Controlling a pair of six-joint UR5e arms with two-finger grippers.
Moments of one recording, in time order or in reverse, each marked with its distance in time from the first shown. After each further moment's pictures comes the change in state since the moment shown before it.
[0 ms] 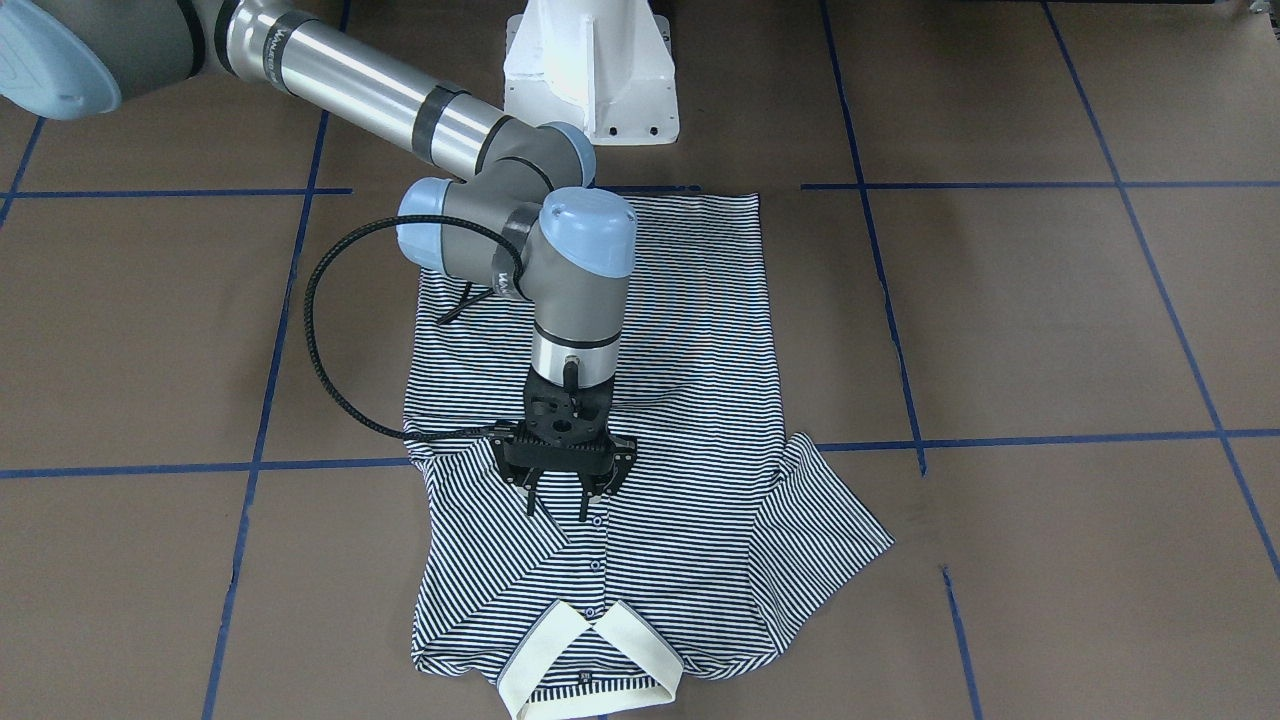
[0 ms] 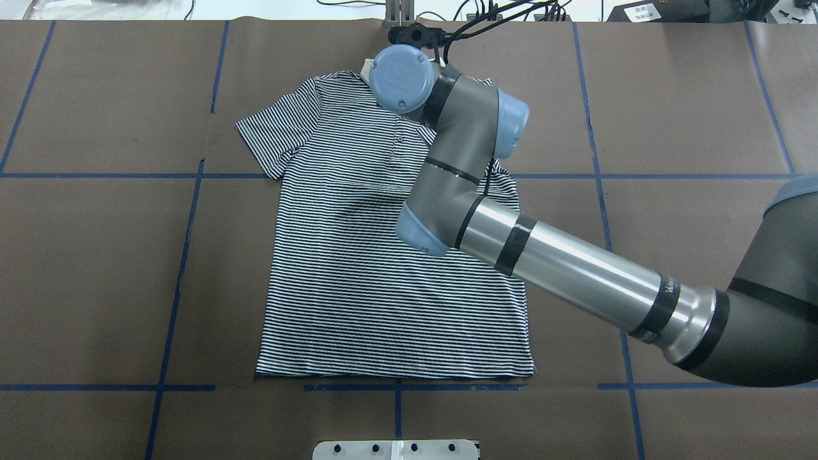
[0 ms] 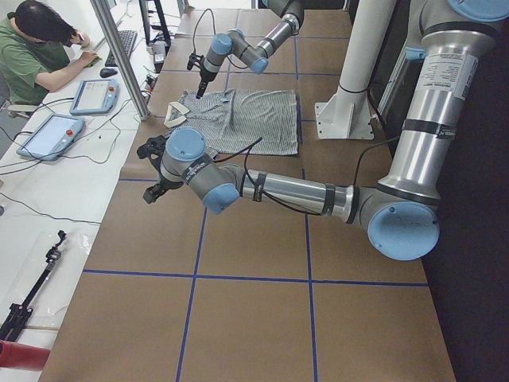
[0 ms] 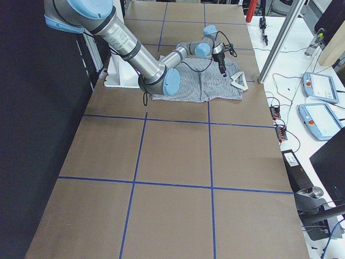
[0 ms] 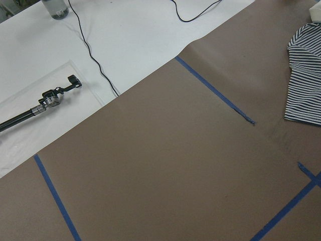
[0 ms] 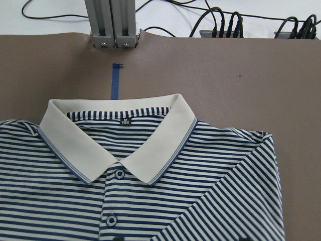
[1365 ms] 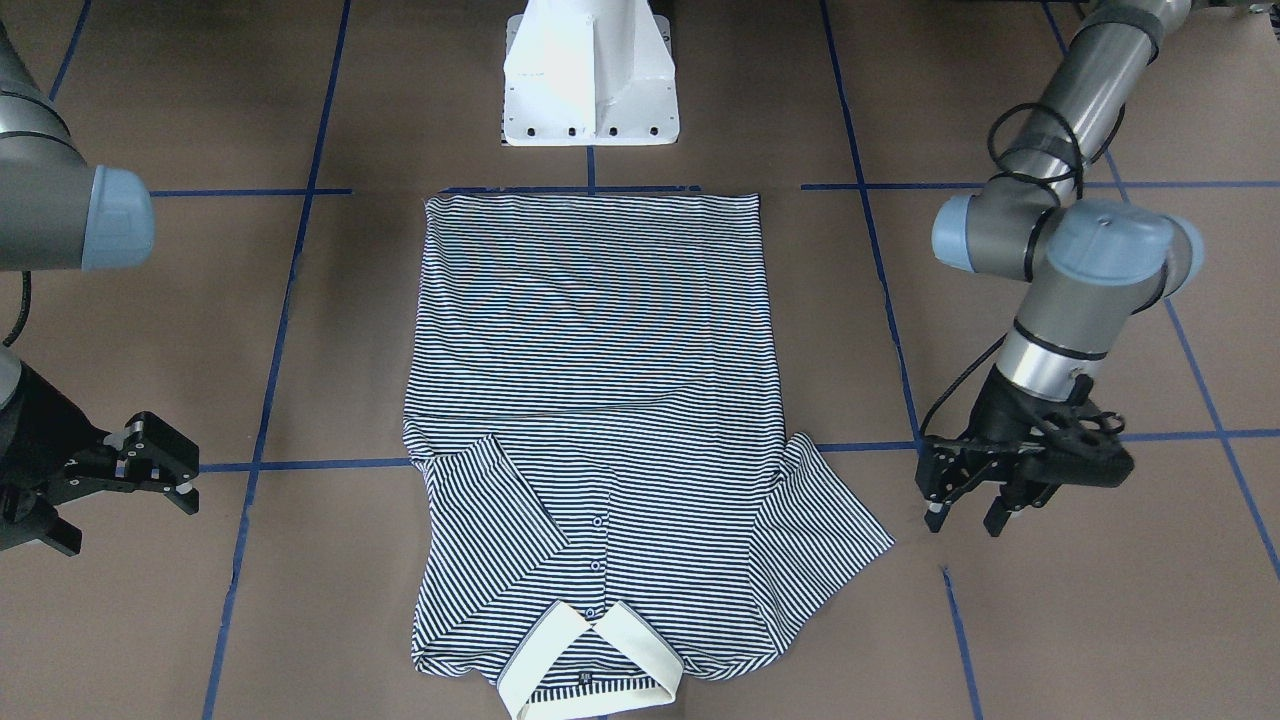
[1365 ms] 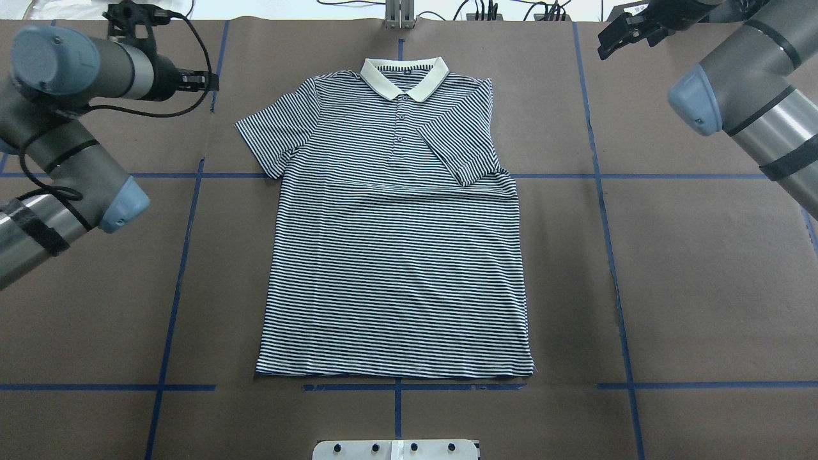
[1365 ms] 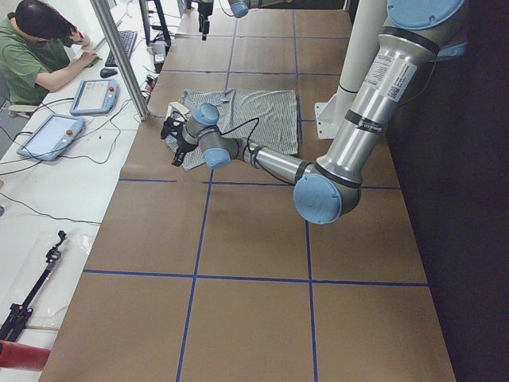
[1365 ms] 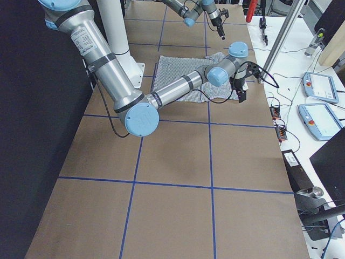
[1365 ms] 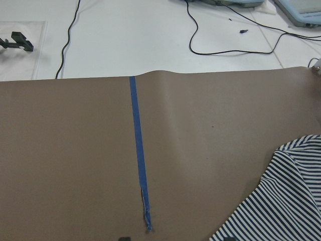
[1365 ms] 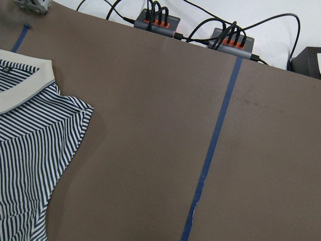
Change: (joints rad) left arm 0.541 -0.298 0.226 -0.113 0.615 -0.957; right arm 0.413 -0.427 0.352 0.011 0.550 -0.597
